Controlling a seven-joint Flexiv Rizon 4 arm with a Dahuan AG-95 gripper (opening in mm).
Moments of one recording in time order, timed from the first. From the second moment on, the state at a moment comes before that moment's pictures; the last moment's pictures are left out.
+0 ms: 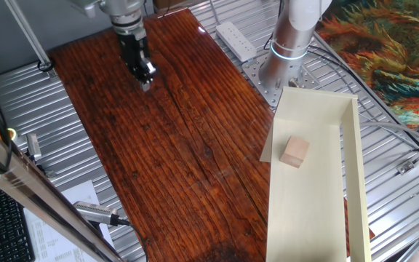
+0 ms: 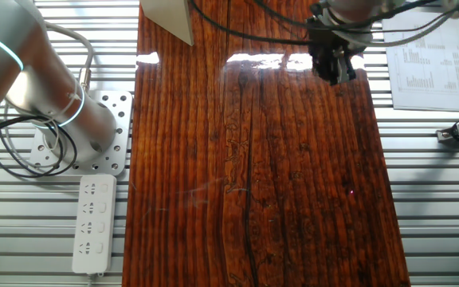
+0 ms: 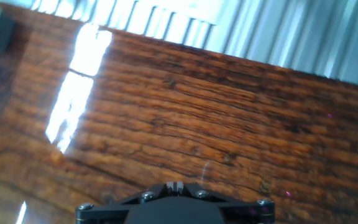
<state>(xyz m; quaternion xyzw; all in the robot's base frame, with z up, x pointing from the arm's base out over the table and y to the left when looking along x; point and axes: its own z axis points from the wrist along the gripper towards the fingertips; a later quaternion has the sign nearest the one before) 0.517 0.002 0.258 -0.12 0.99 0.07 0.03</state>
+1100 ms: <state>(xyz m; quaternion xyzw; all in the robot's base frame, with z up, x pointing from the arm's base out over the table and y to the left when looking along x) 0.520 -0.027 0.252 -0.16 0.99 -0.05 -0.01</state>
